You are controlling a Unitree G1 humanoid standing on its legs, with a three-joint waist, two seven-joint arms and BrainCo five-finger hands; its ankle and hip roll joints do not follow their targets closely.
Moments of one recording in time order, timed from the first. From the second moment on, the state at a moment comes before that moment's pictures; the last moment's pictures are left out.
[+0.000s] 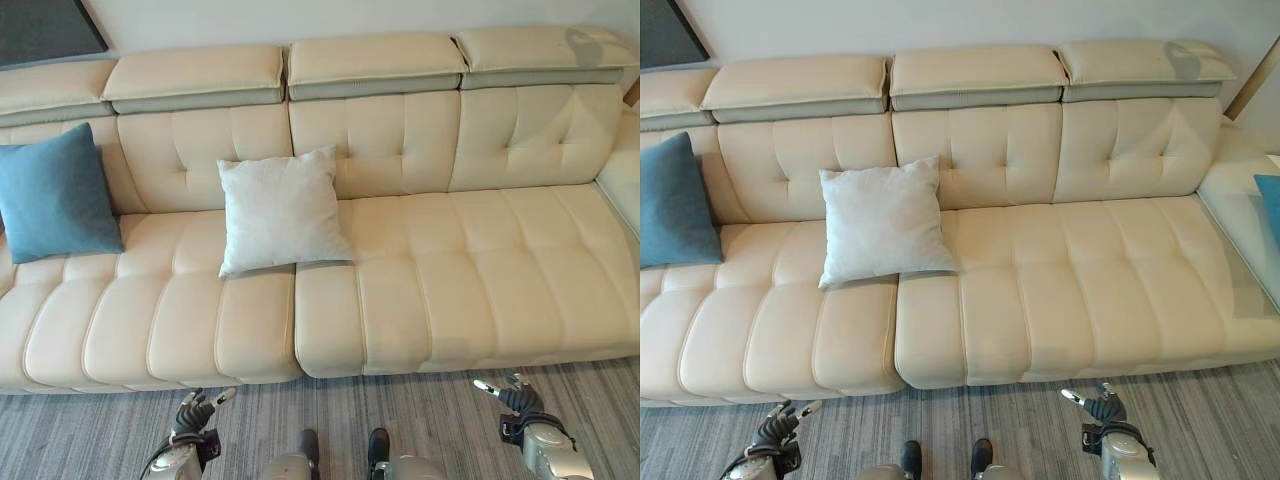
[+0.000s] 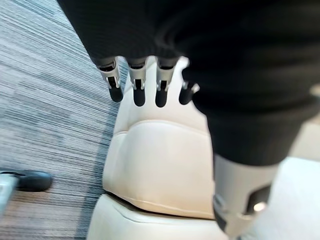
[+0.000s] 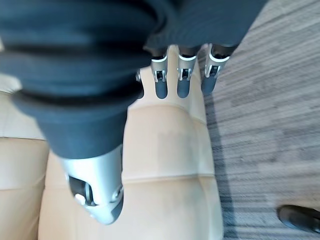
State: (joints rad) left arm 0.14 0.31 0.05 0.59 -0.41 0.10 0.16; right arm 0.06 -0.35 -0.02 0.62 0.25 0.13 -0.16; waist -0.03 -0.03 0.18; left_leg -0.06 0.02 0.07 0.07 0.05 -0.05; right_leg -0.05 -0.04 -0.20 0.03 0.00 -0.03
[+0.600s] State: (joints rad) left arm 0.13 0.32 0.00 0.57 -0.32 0.13 0.13; right arm 0.09 -0.27 -0.04 0.58 0.25 0.14 -0.16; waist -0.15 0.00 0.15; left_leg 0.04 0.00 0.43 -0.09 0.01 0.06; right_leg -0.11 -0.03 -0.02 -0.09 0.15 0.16
